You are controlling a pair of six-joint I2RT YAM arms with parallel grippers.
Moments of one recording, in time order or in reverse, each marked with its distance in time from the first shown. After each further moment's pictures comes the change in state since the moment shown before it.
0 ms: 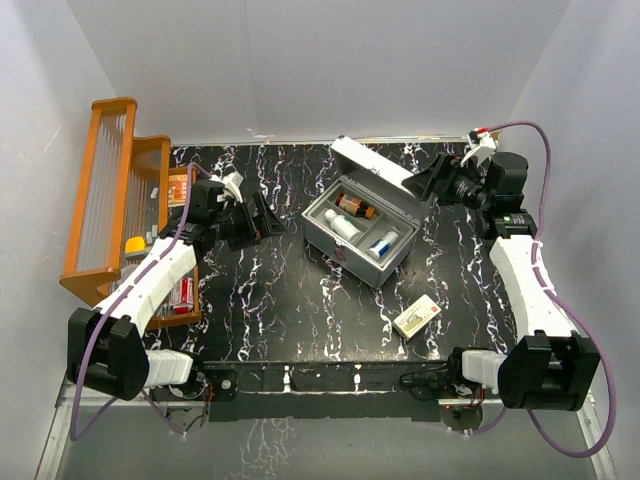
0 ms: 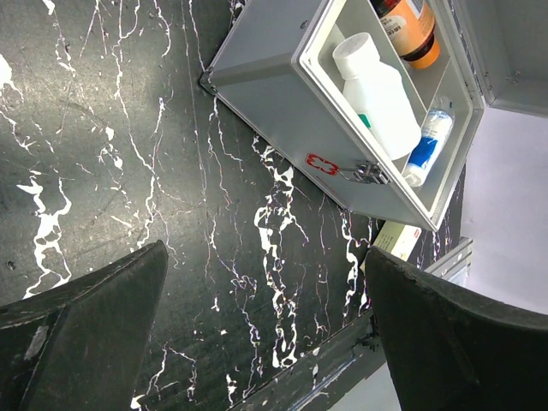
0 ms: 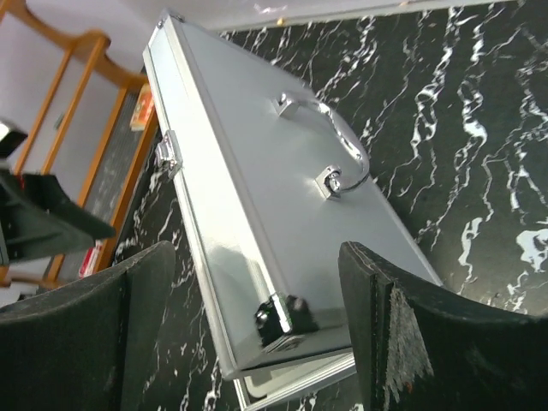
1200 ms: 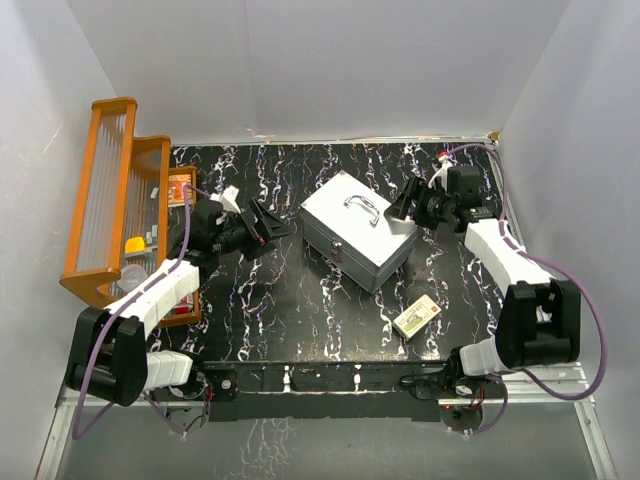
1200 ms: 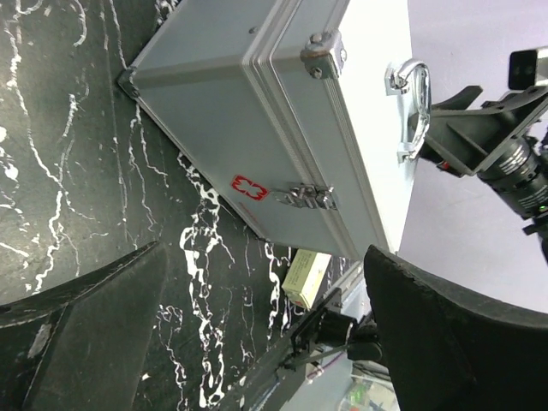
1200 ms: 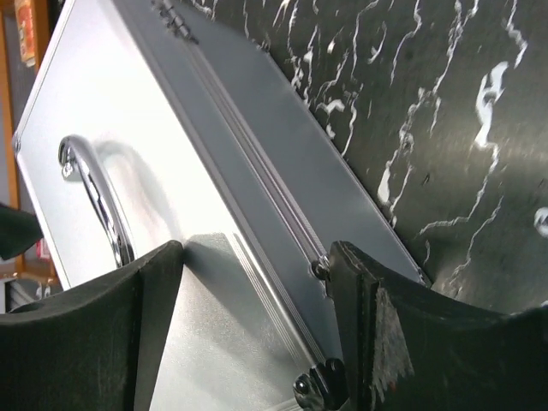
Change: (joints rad) left arm -0.001 -0.027 -0.265 0.459 0.101 -0.314; right arm 0.142 0.249 -0.017 -0.145 0.169 0.005
